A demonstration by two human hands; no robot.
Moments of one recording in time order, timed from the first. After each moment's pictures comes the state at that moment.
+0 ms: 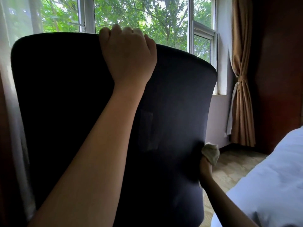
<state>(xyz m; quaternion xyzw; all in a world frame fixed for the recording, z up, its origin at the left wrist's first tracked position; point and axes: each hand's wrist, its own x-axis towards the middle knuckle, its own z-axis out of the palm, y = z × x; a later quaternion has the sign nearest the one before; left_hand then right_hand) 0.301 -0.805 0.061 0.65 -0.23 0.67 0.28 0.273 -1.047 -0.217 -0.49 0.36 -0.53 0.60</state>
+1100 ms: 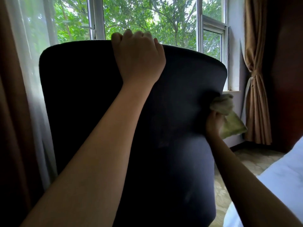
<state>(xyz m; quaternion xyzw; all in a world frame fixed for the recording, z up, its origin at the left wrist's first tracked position) 0.299 -0.798 0.063 0.70 -0.27 0.62 0.24 0.282 -1.042 -0.085 -0.55 0.29 -0.66 0.43</state>
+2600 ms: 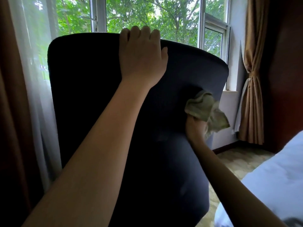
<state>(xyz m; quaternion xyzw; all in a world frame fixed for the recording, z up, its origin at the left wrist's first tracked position) 0.303 -0.776 0.051 0.70 -0.33 0.60 0.19 0.291 -0.960 -0.099 -0.62 0.24 -0.62 0.40</state>
